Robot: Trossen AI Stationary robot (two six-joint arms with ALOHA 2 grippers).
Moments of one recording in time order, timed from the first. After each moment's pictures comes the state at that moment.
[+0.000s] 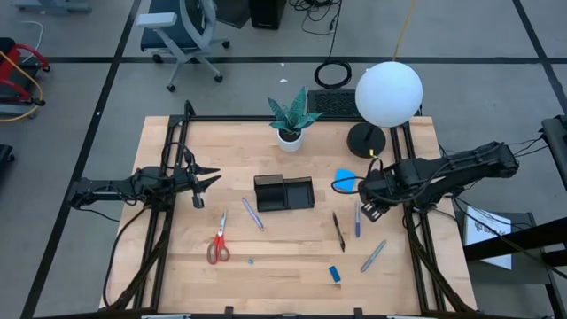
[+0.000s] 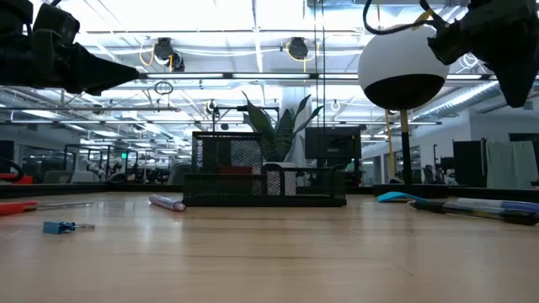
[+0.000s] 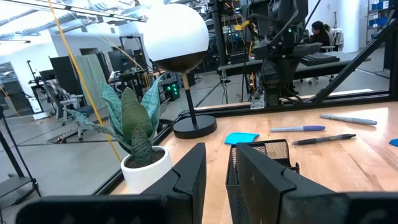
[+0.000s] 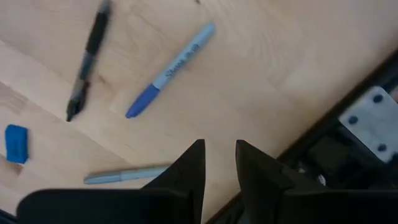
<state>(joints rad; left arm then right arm) 0.00 0.01 0.01 0.07 -0.23 0.20 0.19 1.17 0.99 -1.43 -0.03 1.08</state>
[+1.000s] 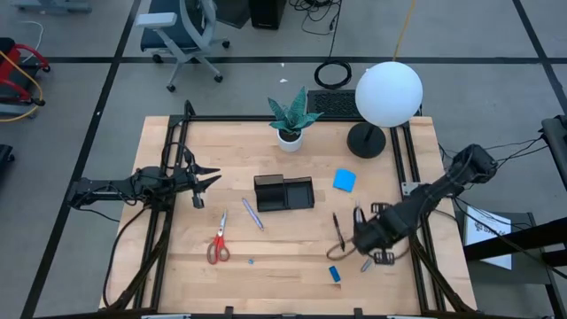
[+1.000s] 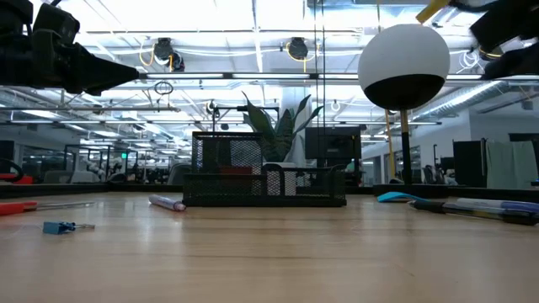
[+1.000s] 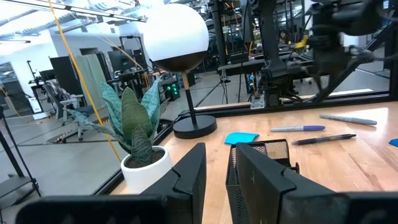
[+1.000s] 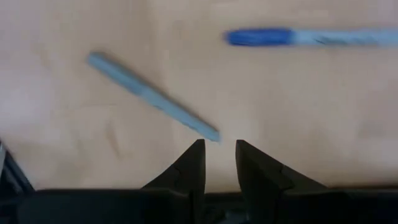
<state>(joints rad) 0.00 0.01 0.01 0.07 -0.23 0.20 0.59 1.46 1.03 -1.24 -0.11 0.63</state>
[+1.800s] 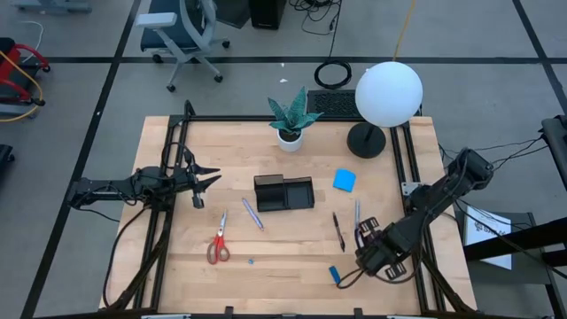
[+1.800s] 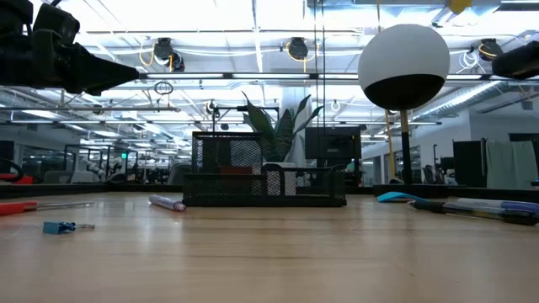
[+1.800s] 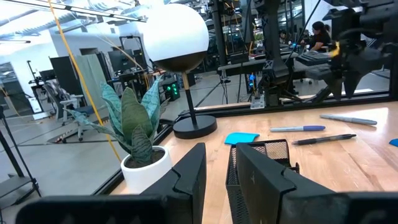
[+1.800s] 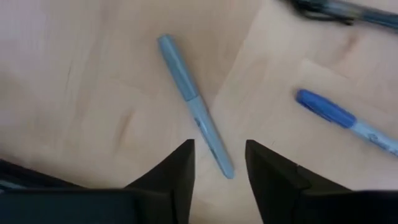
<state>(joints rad) 0.00 0.01 0.01 0.07 -0.23 0.20 0.73 1.54 1.03 -1.10 -0.07 0.30</state>
